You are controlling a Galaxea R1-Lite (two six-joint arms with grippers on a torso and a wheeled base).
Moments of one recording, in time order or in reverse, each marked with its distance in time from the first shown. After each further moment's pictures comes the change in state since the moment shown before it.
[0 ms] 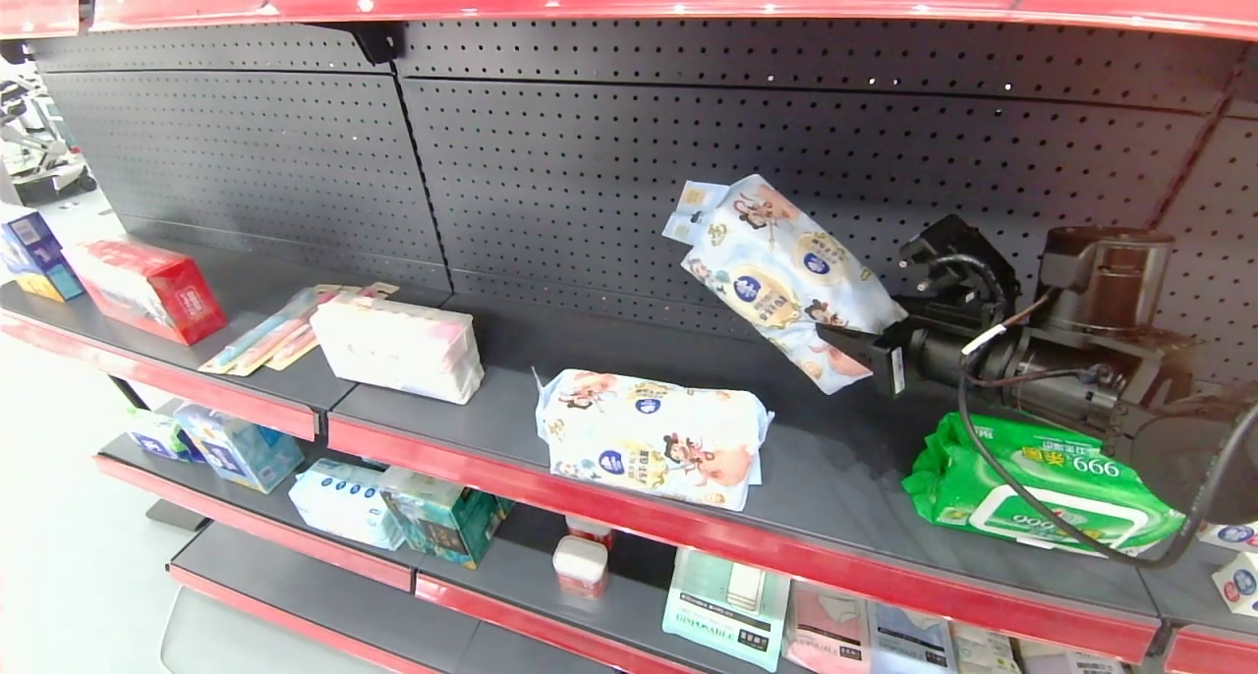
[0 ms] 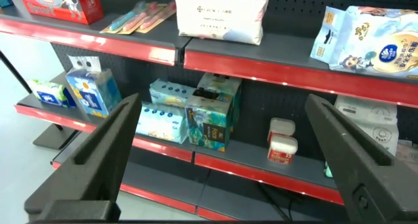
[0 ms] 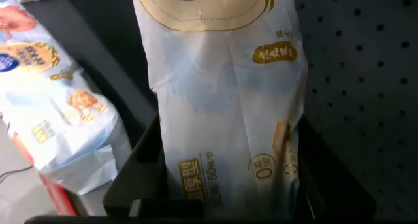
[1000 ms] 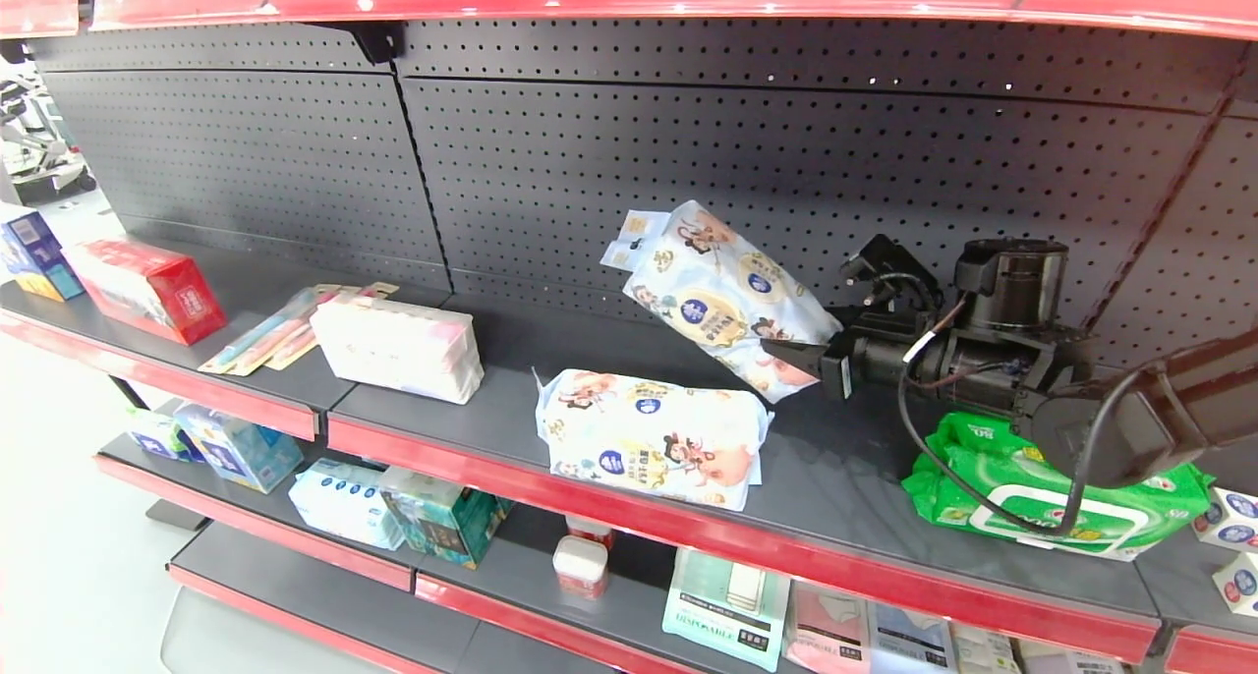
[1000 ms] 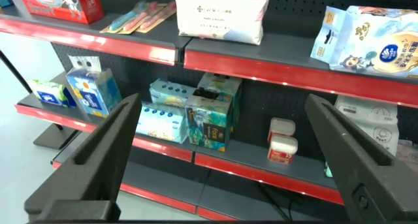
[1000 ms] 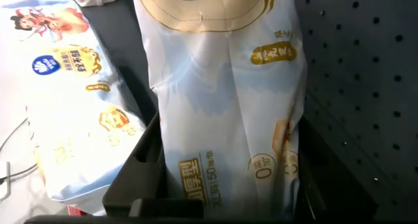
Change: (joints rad) left arm 0.000 0.000 0.000 0.000 0.000 0.000; right arm 0.006 0.169 -0.115 -0.025 0.236 -0.016
